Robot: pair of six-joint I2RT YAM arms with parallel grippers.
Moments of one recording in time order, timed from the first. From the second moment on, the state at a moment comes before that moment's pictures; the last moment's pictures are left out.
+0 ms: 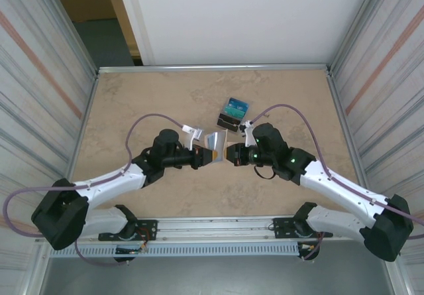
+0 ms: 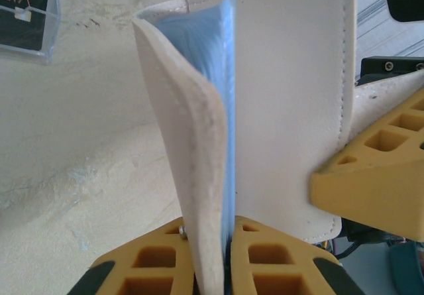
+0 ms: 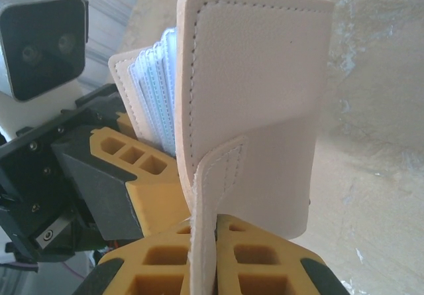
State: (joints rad) left arm -0.73 1.21 0.56 0.26 0.50 -0.59; right arm 0.78 1.03 0.76 -0.31 -0.24 0.72
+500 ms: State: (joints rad) left arm -0.75 1.22 0.58 0.24 0.54 -0.55; right arm 0.77 1.07 0.81 -0.32 -0.17 0.72
